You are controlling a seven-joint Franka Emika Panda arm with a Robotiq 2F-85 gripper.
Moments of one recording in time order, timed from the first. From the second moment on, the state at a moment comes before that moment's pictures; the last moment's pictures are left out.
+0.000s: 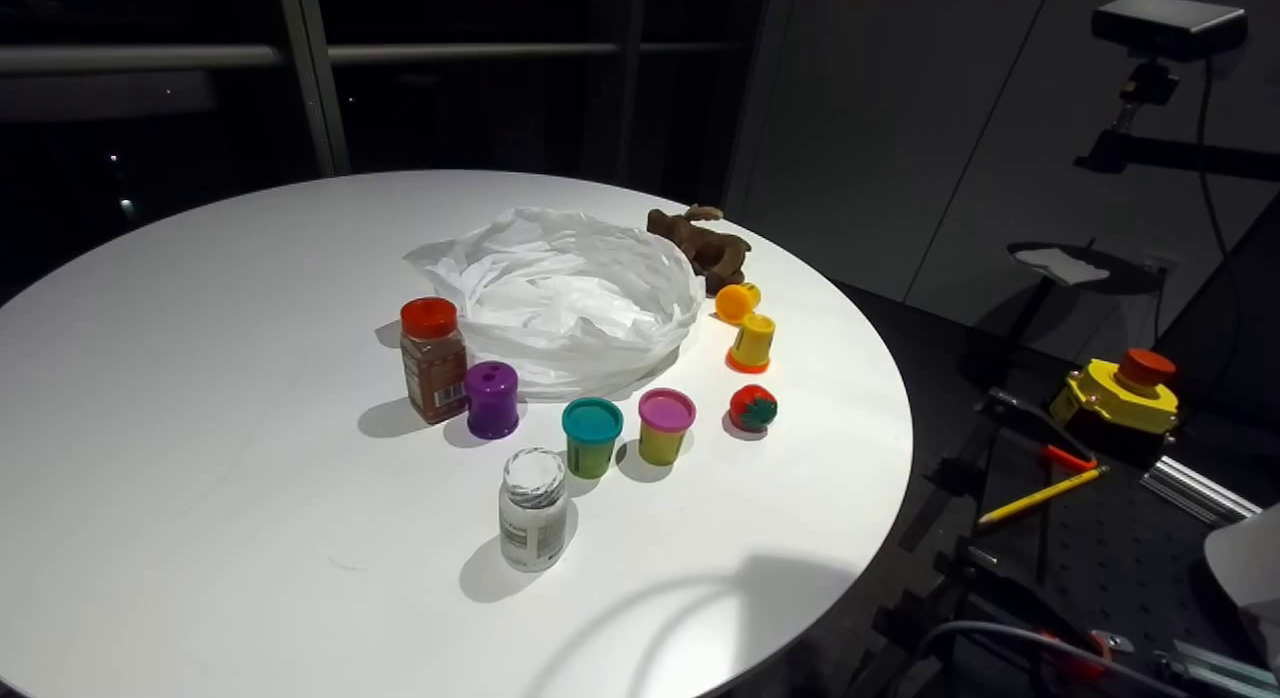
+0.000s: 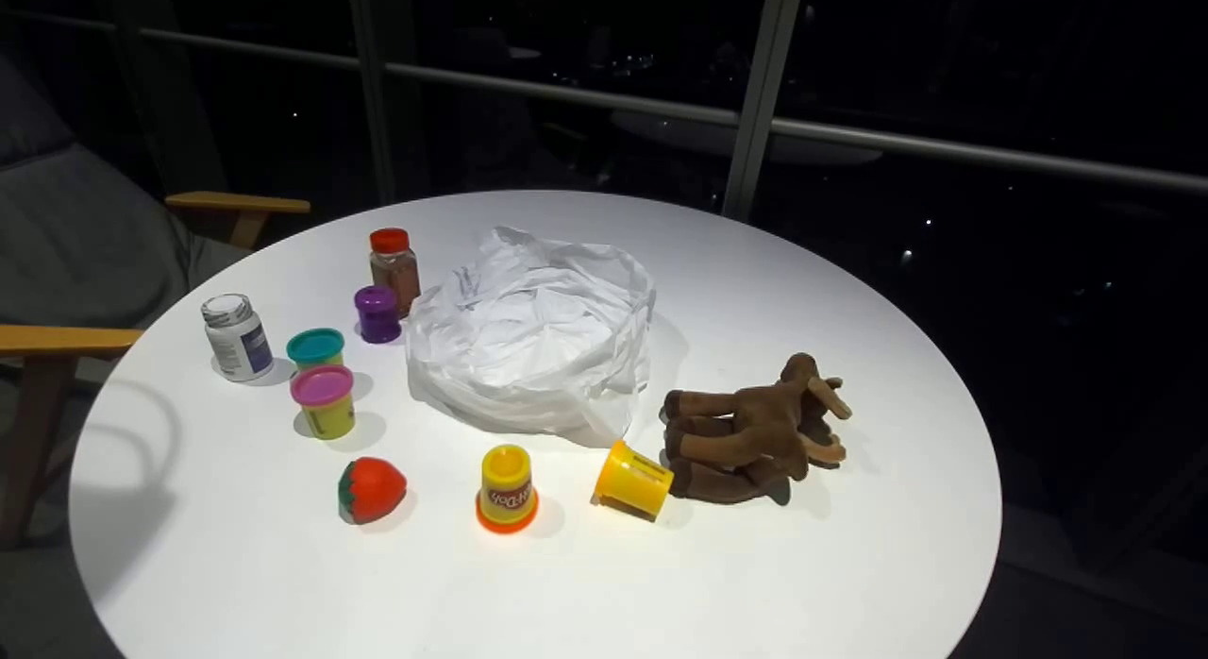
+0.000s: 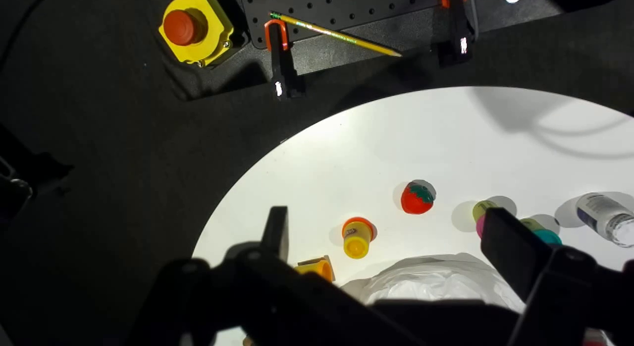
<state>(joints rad) 0.00 -0.93 0.18 -2.65 -0.03 1.70 0.31</state>
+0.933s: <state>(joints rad) -0.06 -0.78 0.14 -2.67 0.01 1.88 0.41</state>
